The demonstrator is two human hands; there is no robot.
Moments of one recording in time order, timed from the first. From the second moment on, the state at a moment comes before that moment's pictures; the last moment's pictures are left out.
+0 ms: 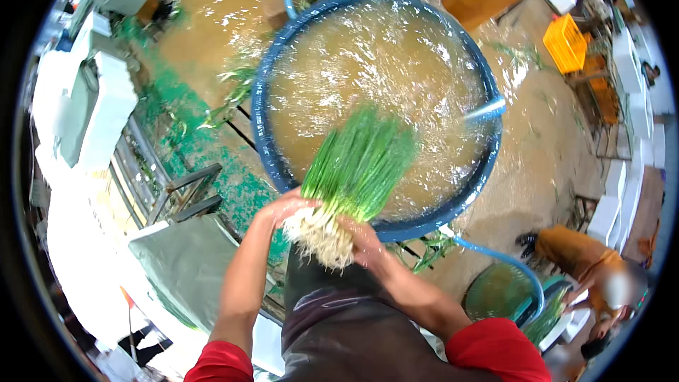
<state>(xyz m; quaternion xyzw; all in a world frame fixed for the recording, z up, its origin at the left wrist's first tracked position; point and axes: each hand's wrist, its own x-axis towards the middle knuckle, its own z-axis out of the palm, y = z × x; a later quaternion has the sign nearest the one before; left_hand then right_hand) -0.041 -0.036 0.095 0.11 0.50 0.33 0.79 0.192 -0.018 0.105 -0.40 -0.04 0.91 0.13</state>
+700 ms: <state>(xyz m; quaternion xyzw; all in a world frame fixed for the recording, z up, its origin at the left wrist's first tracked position) -0.236 -0.680 0.201 0.16 0.68 0.60 0.38 -0.134 -0.458 0.236 -0.28 -0.43 0.82 -0.27</state>
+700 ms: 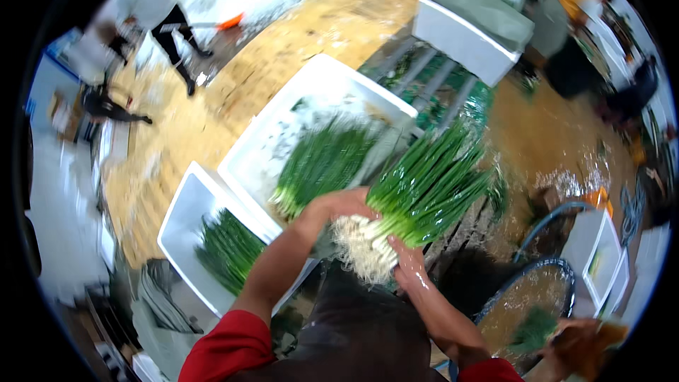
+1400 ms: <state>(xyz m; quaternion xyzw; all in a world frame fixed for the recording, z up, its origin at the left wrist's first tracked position) -0.238 -1.041 0.145 -0.16 0.86 0.33 0.36 -0.215 -0.775 0.086 -0.25 -0.38 0.65 -0.61</state>
